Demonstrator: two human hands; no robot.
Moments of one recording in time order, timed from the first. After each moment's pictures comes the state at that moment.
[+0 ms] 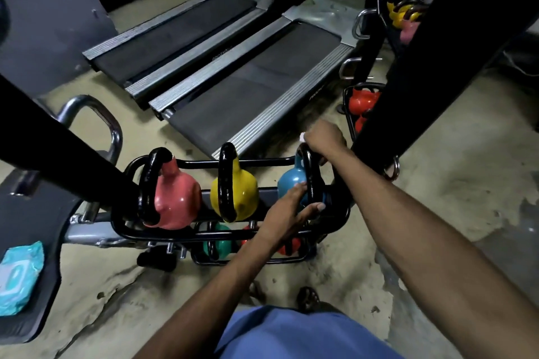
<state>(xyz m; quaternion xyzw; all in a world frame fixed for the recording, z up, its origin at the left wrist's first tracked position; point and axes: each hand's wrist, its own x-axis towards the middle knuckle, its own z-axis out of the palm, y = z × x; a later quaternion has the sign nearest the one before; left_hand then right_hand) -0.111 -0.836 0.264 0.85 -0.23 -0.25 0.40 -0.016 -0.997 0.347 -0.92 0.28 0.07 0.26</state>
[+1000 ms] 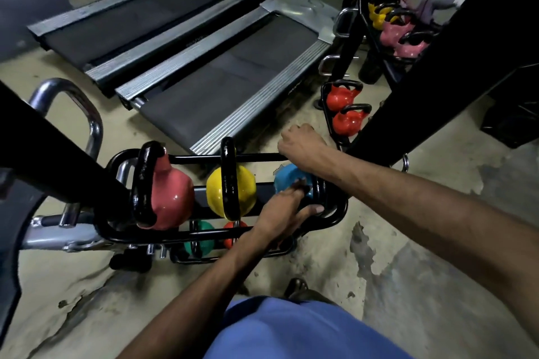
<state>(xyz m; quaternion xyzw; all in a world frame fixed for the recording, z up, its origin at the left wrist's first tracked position) -0.096 -0.816 0.269 0.85 -0.34 -0.23 0.32 -0.013 -0.939 0.340 -0.92 -0.14 0.16 -0.32</state>
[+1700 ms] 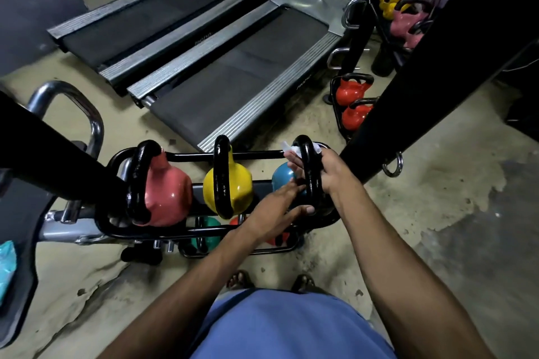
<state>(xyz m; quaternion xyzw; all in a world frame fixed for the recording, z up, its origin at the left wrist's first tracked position) -0.096 -0.811 0.268 0.83 -0.36 -0.24 0.36 -0.065 -0.988 0.299 -0.37 0.38 0.10 0.84</state>
